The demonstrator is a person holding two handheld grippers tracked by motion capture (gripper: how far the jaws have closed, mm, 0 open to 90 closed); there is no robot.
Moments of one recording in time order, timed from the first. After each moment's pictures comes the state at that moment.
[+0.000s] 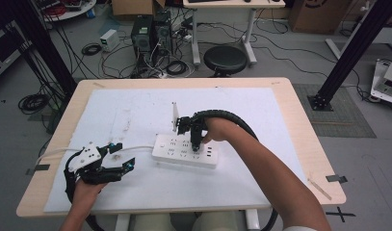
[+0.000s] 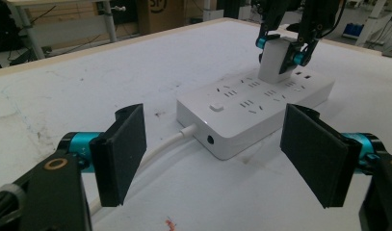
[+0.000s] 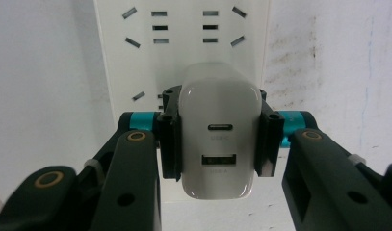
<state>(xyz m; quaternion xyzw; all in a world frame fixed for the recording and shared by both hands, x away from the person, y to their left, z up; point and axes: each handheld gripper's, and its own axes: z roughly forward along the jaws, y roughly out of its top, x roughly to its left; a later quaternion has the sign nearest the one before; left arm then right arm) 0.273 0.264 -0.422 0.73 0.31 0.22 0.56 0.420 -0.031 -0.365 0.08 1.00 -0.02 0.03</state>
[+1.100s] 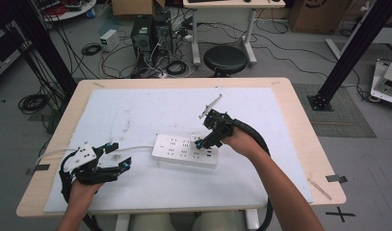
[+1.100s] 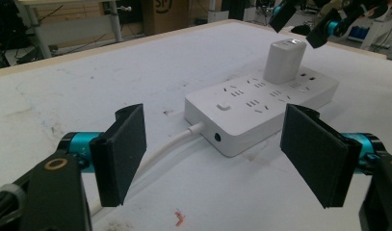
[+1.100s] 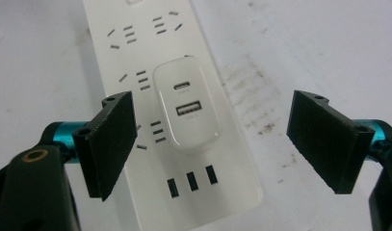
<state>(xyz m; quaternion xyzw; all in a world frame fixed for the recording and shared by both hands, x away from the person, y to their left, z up) 0.271 0.272 -0.419 0.73 0.32 0.22 0.56 0.400 -0.116 -0.357 0.23 0.93 0.27 0.06</state>
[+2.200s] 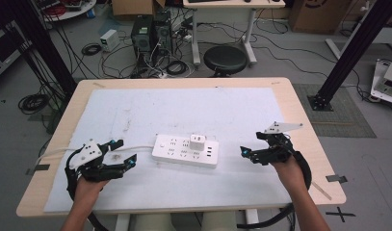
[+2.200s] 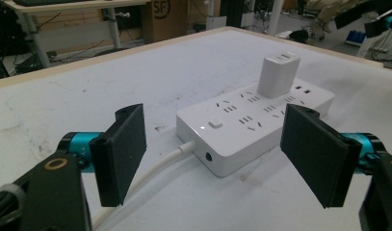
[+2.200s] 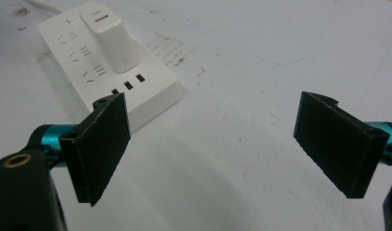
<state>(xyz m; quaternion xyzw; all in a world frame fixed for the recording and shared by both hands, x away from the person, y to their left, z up) 0.275 0.259 -0.411 0.72 0.32 0.23 0.57 0.323 -0.266 -0.378 0.38 0.81 0.41 0.15</state>
